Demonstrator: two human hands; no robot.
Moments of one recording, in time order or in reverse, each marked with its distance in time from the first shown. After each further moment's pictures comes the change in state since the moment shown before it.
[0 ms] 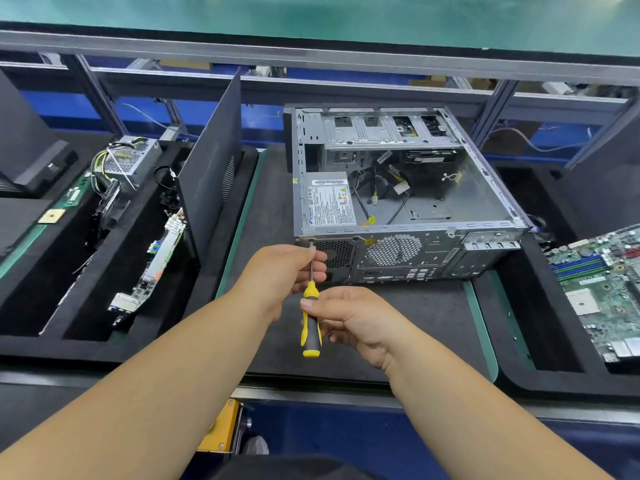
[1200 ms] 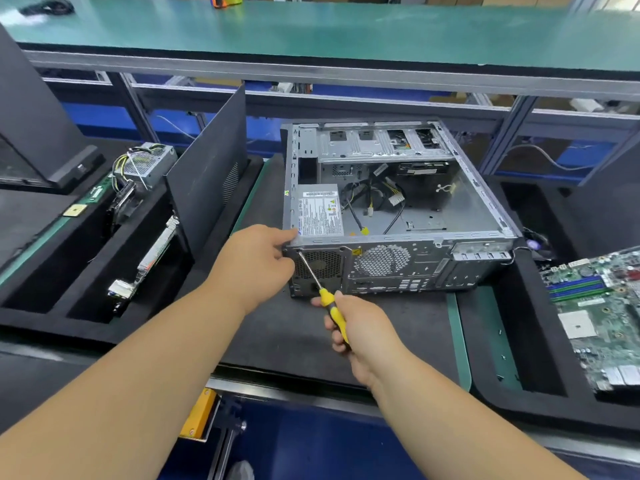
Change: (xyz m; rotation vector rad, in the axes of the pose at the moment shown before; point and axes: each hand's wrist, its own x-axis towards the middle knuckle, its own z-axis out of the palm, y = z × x) left_hand -0.012 0.003 0.014 0.894 0.278 0.465; right_hand -0.027 0.012 -0.038 0.144 0.271 0.092
